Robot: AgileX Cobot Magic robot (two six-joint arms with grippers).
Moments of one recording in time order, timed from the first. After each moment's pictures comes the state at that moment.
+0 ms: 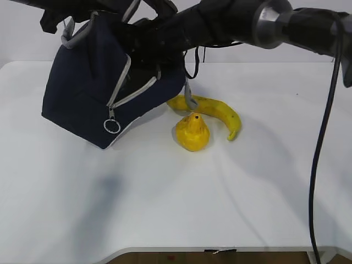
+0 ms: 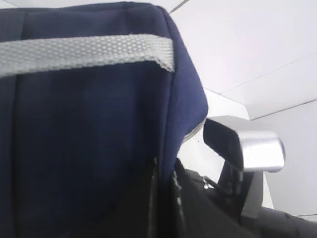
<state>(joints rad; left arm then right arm) -0.28 1.75 -1.47 -1.01 0.48 0.19 0.40 2.32 -2.09 1.06 0.72 -0.48</state>
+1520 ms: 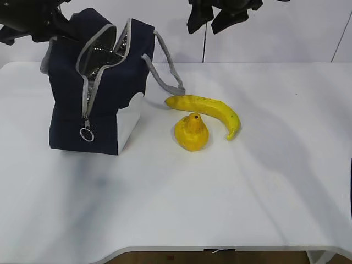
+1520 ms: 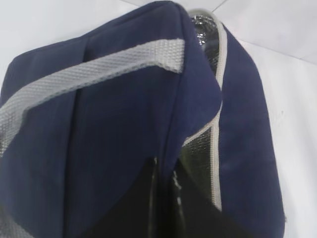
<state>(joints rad) -0.14 1.76 -1.47 -0.74 0.64 0.19 0.24 2.31 -2.55 0.29 1.25 -0.13</state>
